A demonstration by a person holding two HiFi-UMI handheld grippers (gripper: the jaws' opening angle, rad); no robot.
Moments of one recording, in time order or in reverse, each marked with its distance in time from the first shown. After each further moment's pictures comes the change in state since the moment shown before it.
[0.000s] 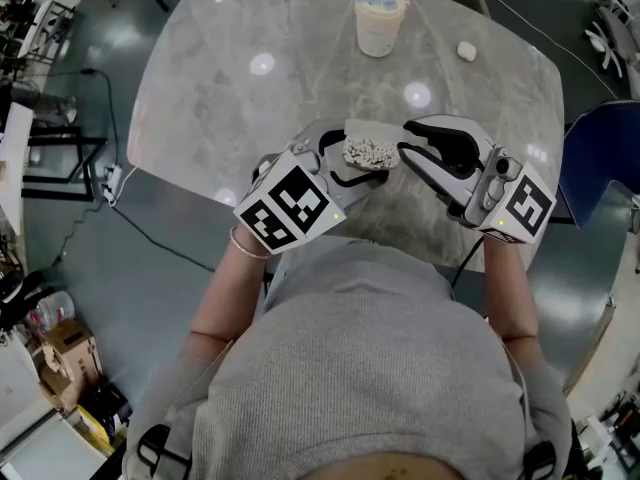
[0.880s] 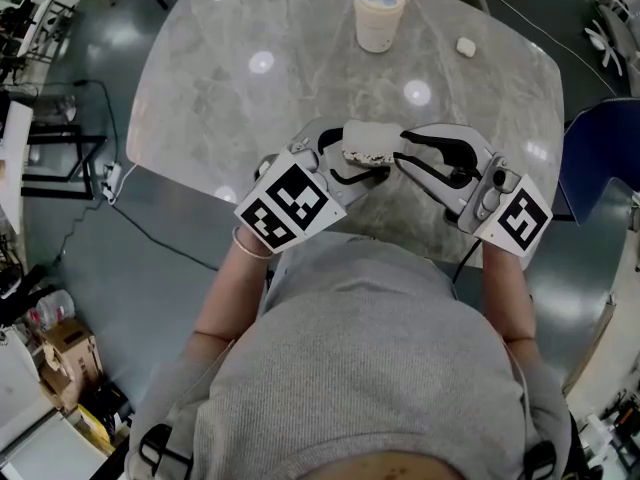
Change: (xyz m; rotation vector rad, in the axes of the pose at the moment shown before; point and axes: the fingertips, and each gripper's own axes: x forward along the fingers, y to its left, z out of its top) left arm -0.004 -0.006 0.001 -0.047 -0.034 0.018; right arm 0.004 0.025 0.001 -0.095 0.040 -0.007
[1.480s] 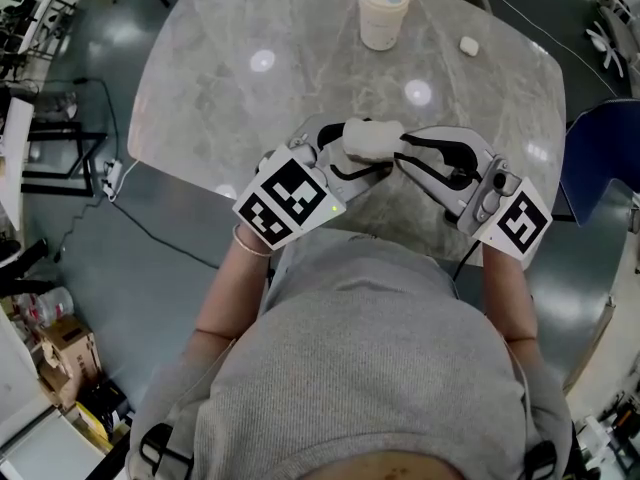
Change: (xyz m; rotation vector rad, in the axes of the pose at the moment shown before) left arm -0.005 0.004 0.002 -0.029 -0.038 0.007; right arm 0.004 0.007 -0.003 -0.017 -0.003 0.003
